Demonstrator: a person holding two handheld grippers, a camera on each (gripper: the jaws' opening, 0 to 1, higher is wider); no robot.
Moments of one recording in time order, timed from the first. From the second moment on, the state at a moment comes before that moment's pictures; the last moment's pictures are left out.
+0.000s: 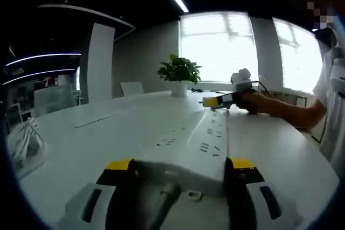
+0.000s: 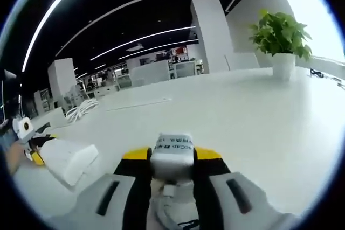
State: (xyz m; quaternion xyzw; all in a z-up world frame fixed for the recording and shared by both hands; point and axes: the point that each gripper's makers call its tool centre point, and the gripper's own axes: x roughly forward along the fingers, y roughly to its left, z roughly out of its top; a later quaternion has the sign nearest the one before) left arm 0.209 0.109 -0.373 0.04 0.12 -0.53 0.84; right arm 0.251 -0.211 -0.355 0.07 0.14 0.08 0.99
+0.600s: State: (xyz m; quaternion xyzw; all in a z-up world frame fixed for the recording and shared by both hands) left arm 0.210 0.108 -0.373 0.04 0.12 -0.53 0.84; right arm 0.249 -0.189 -0.348 0.08 0.15 0.11 0.98
